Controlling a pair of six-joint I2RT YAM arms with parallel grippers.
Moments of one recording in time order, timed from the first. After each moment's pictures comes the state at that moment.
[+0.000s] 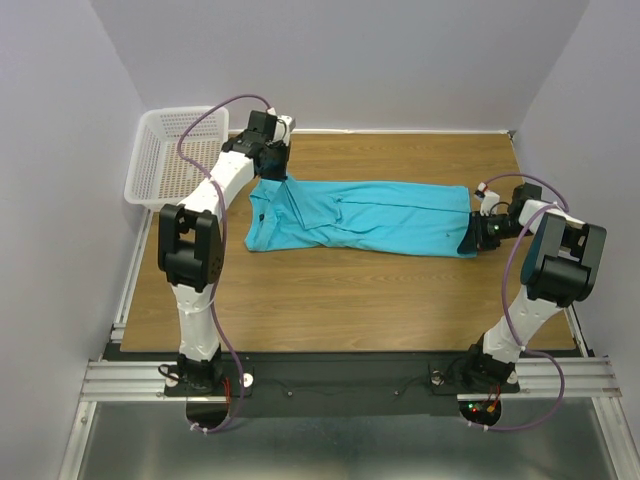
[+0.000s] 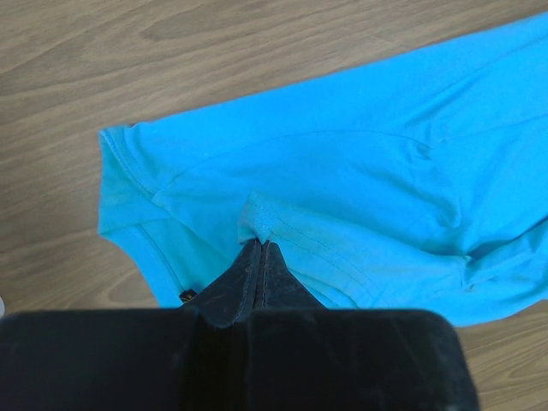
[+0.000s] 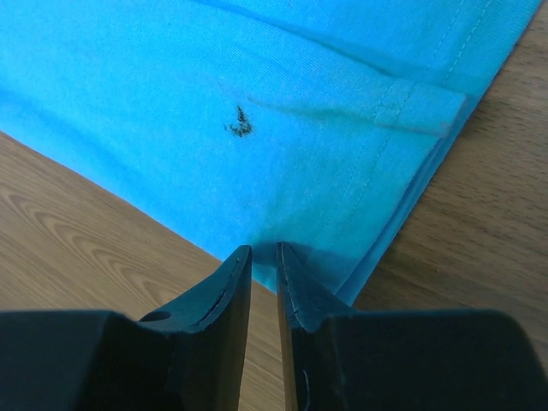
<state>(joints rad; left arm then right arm) -0.29 2.01 1.78 -0.61 0.11 -0.06 -0.36 1.86 1.14 -0.66 -0.60 -0.48</state>
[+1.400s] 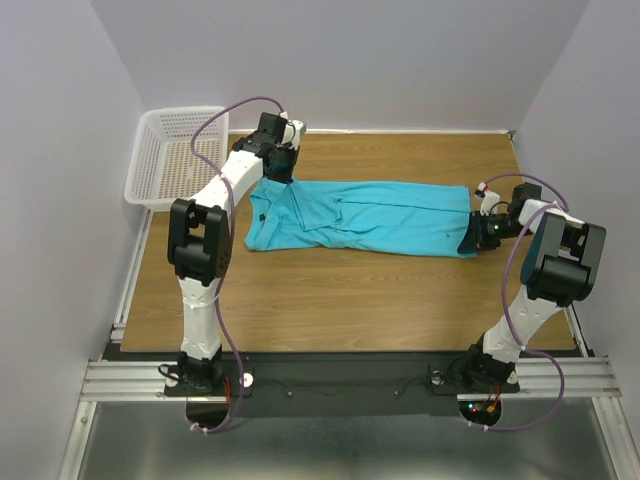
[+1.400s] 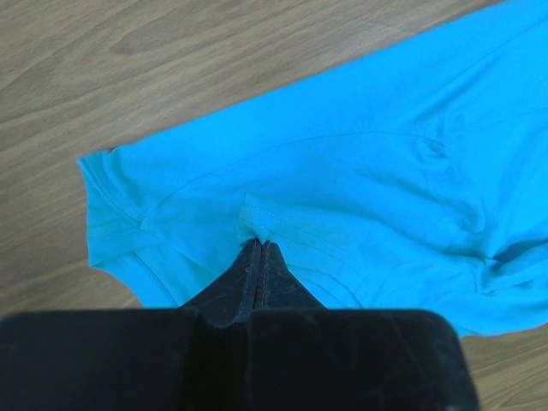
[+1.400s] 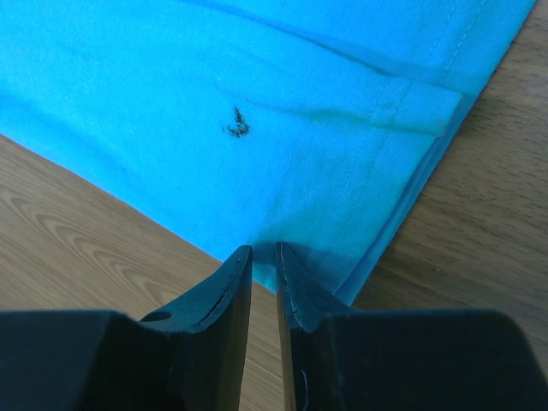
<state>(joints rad) -0.32 2.10 1.84 -0.62 0.11 0.02 -0.36 1.86 1.15 -0.67 -0.59 -0.46</state>
